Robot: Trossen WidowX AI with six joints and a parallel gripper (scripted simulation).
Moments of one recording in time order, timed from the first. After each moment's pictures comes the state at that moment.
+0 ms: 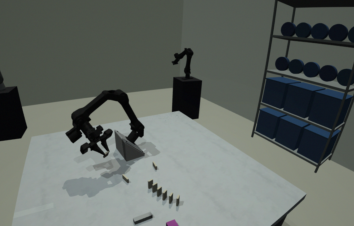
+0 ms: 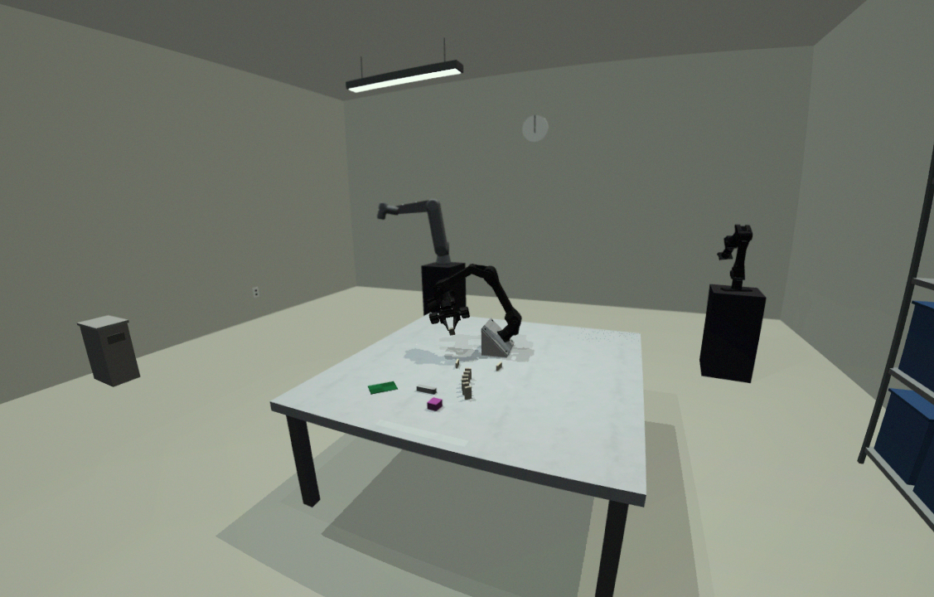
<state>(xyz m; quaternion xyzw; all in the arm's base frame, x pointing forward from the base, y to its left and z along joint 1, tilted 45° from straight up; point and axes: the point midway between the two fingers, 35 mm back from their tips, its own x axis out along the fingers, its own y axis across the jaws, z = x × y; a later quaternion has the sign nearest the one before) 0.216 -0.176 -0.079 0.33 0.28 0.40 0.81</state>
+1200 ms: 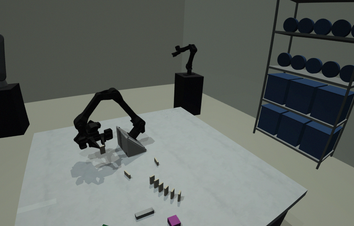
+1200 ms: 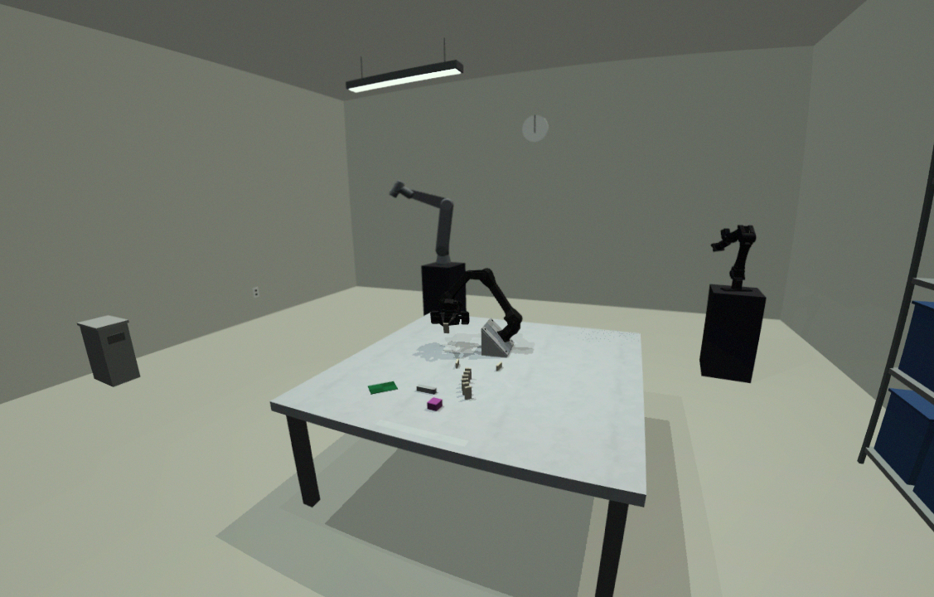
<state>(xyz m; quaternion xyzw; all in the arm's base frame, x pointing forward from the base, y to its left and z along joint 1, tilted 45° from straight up) 0.202 -0.197 -0.093 0.37 0.08 0.20 0.90</state>
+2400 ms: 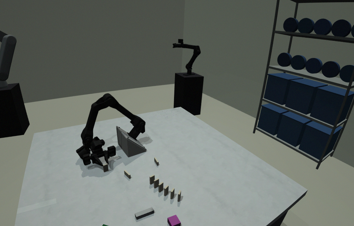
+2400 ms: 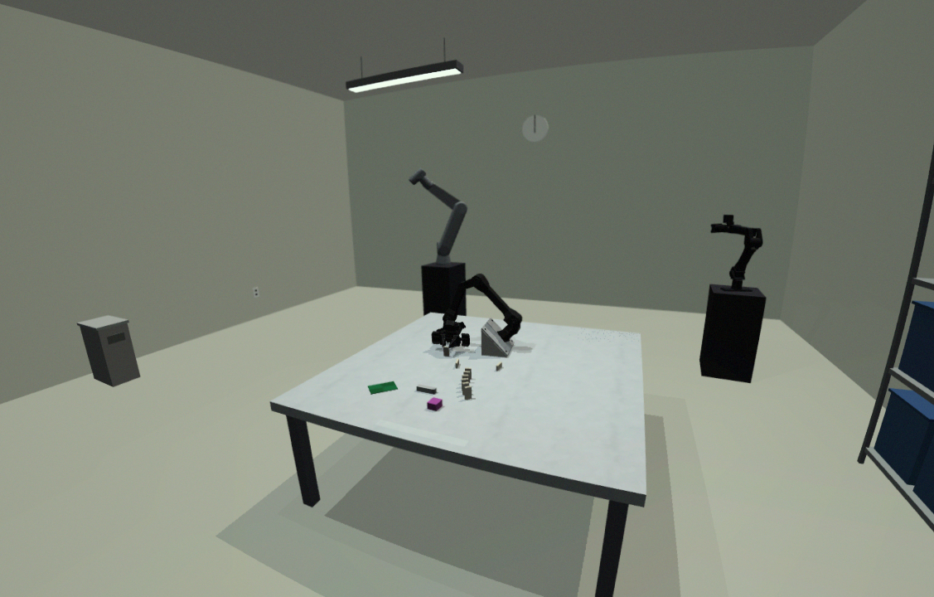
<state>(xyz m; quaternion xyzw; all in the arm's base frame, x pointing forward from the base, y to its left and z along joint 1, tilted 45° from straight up) 0.189 -0.123 -0.169 0.35 0.10 0.19 0.91</state>
